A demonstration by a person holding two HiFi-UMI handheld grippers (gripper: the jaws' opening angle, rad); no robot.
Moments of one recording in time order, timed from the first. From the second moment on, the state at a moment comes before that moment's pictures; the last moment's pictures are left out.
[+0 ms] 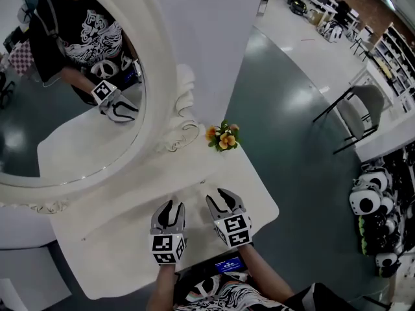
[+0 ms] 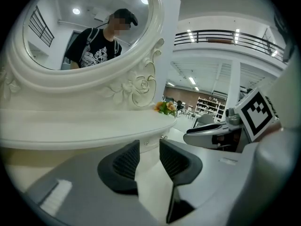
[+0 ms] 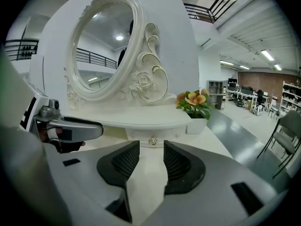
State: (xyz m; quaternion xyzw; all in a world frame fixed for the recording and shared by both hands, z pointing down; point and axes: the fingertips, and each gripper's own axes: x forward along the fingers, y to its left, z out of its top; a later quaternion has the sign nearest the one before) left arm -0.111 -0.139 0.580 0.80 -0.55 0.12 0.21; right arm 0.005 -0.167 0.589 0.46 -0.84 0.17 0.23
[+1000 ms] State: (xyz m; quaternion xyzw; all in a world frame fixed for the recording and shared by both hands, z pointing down) left arm -0.111 -0.154 0.628 0.77 -0.56 0.15 0.26; right arm -0.025 -0.214 0.641 0.42 -0.85 0.16 0.26
